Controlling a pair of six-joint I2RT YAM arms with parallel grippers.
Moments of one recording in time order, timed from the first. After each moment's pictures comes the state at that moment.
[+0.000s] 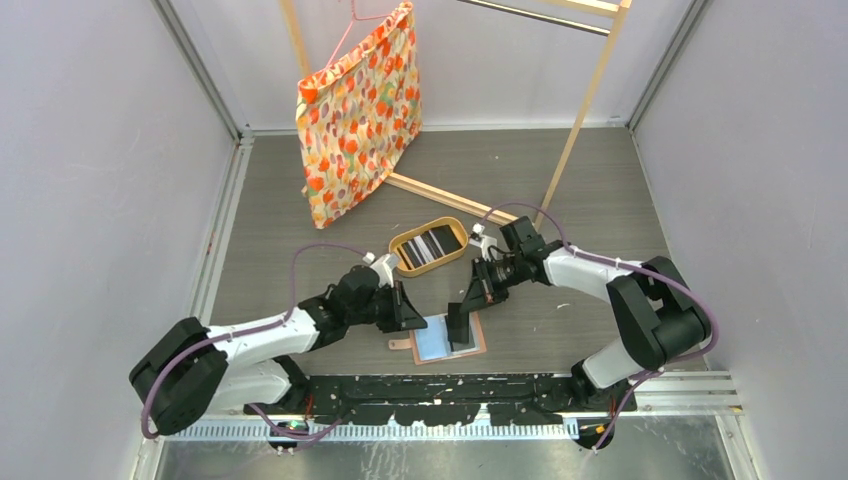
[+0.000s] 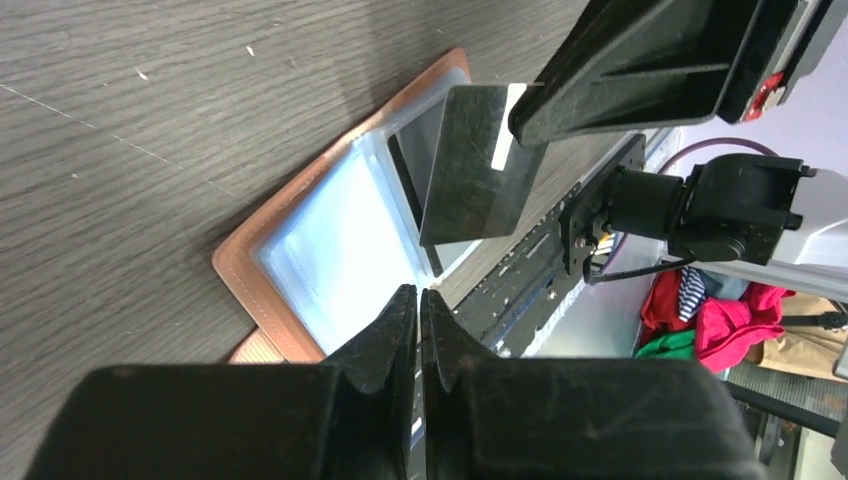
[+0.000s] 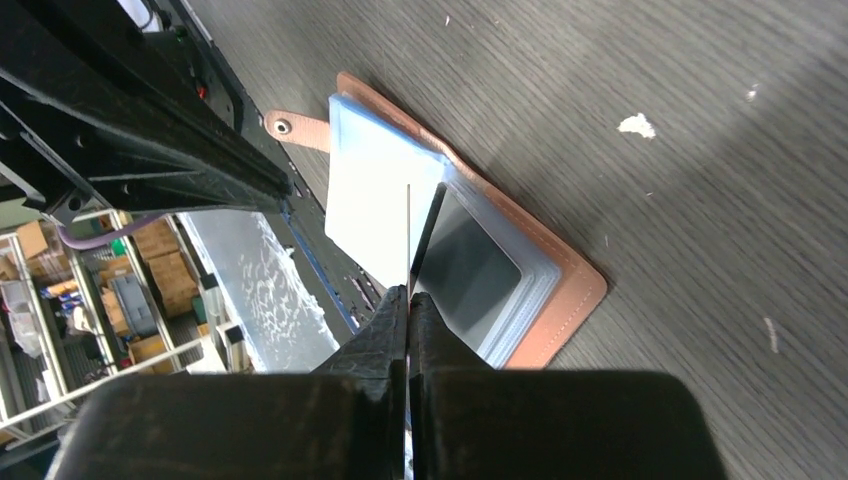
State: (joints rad) left arm -0.82 1.14 0.38 0.16 0.31 -0.95; right arm 0.46 1.52 0.71 -0.27 -0.84 0.32
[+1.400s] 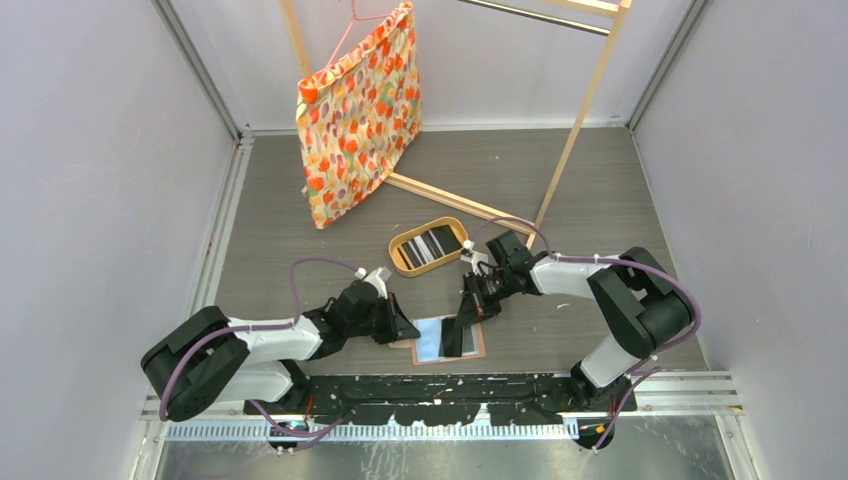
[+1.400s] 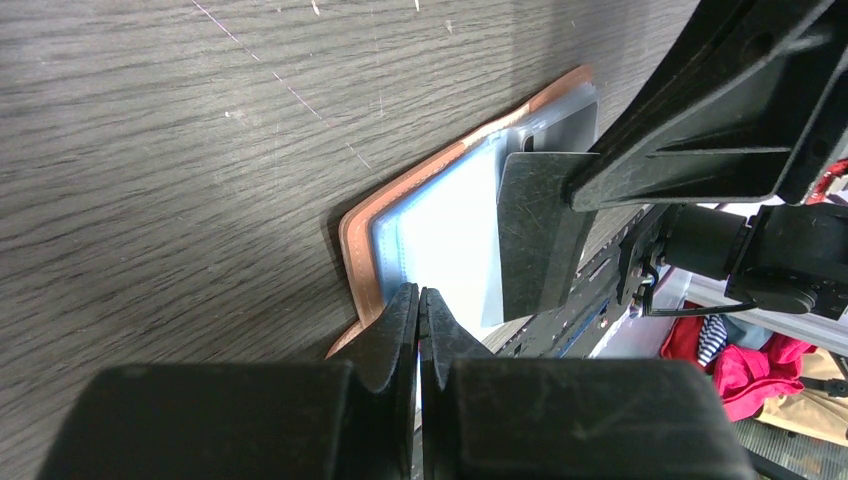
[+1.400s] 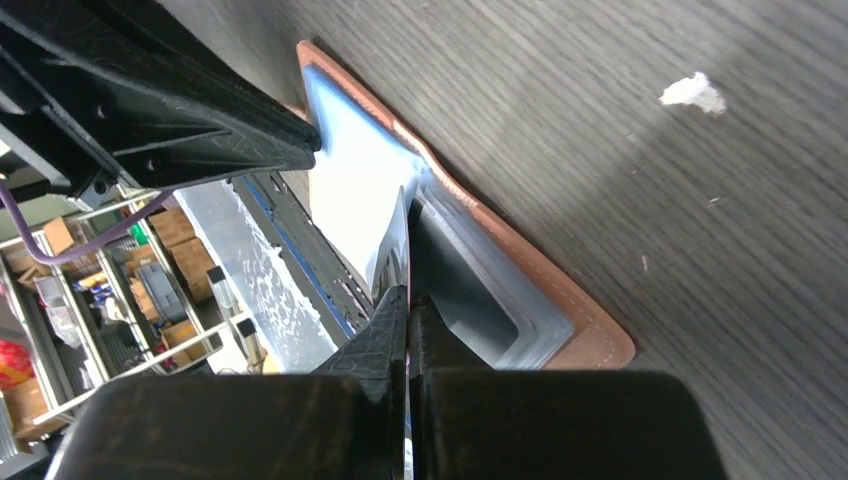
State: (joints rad) left arm -0.84 1.24 0.24 0.34 0.22 -1.03; right arm 0.57 1.59 0.65 -0.15 -0.80 0.43
